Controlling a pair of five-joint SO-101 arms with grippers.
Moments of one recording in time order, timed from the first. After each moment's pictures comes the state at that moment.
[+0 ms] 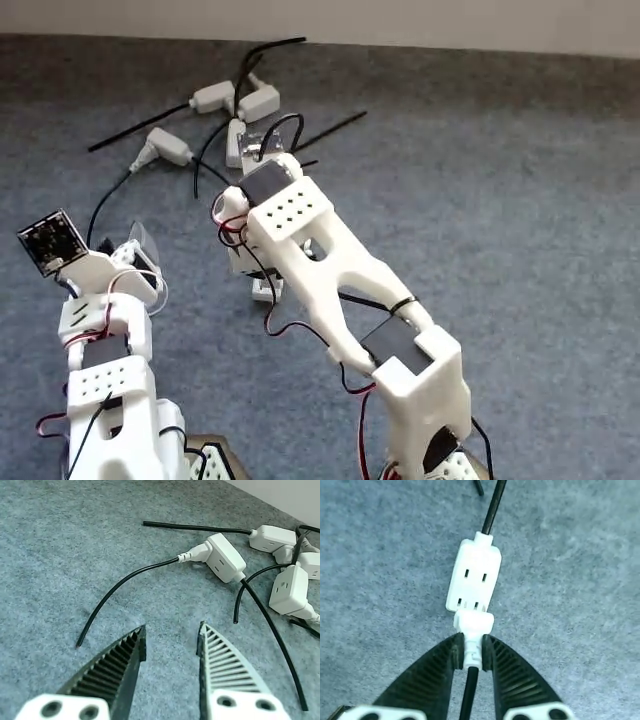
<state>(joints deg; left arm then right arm) -24.1 -56.7 84.7 9.8 17.5 -45.3 21.6 -21.8 94.0 -27.2</state>
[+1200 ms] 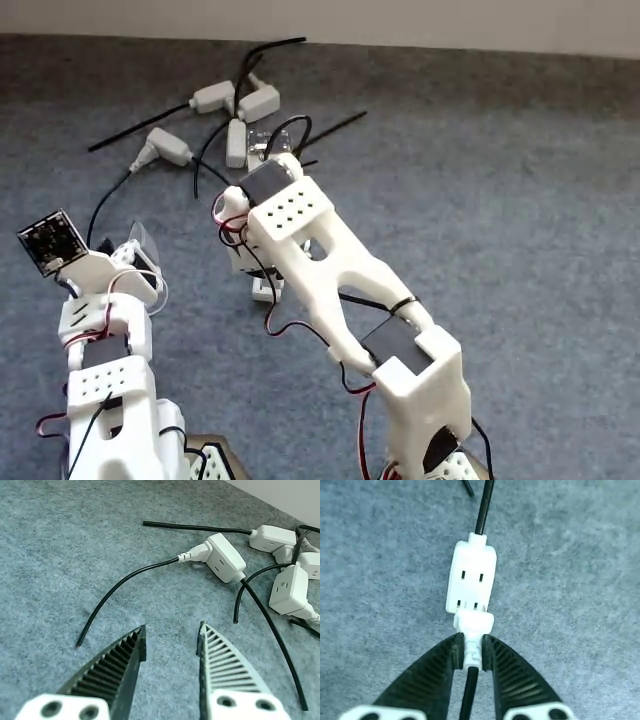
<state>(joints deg) -24.1 -56.7 84.7 9.8 17.5 -45.1 21.6 -21.9 94.3 -31.8</state>
